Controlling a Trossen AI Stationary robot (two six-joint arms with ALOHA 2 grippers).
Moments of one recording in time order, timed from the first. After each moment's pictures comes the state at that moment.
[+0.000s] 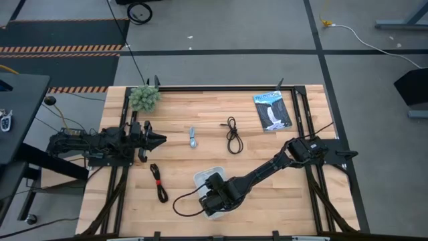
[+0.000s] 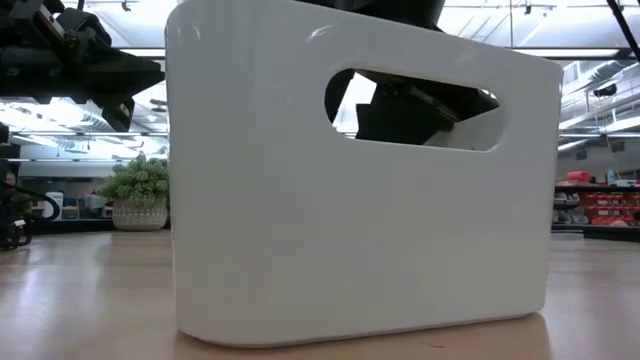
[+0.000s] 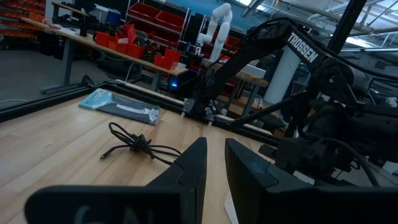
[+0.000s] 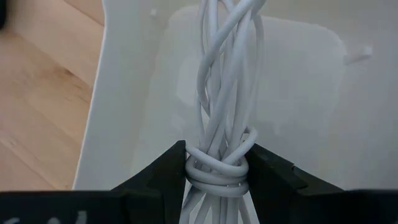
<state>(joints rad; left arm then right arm) -0.05 0.02 0.01 0.10 -0.16 -0.32 0.48 2.31 1.91 -0.91 0.29 1.48</state>
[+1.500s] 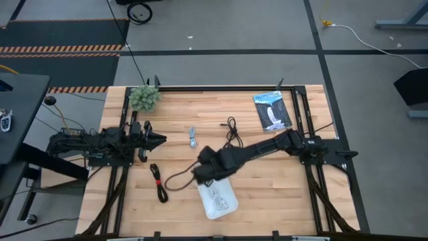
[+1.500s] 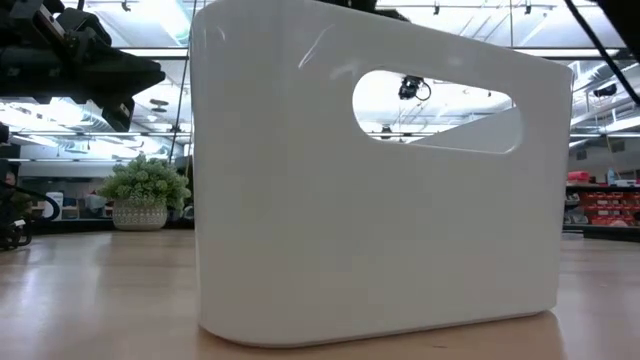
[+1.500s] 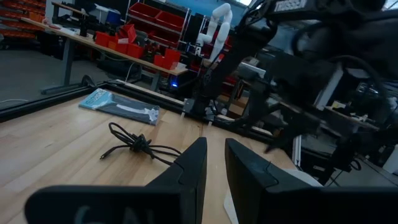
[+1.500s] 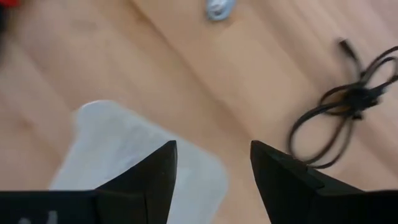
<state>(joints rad) -0.05 0.02 0.01 0.10 -0.16 -0.32 0.31 2.30 2.33 -1.44 0.37 0.99</state>
